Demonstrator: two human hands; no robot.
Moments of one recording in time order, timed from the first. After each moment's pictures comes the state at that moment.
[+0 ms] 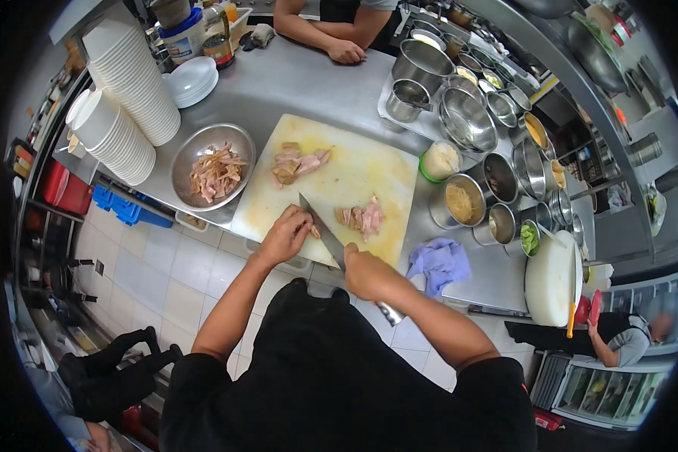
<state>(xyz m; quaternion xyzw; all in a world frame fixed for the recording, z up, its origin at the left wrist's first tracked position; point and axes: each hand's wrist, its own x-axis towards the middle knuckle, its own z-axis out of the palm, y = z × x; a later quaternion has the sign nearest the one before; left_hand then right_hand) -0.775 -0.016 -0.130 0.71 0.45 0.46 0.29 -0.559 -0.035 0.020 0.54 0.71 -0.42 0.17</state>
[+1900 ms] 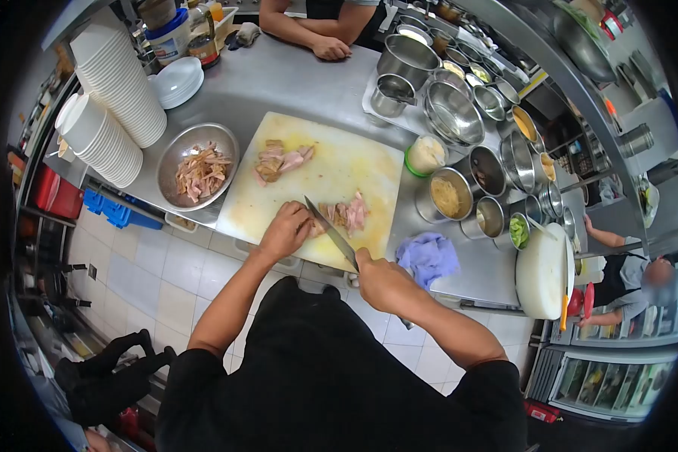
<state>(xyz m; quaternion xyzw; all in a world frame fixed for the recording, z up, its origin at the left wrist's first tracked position) -0.742 -0.001 -0.135 0.76 0.45 0.43 0.18 -0.514 -0.053 0.053 0.55 0.74 -0.32 0.19</state>
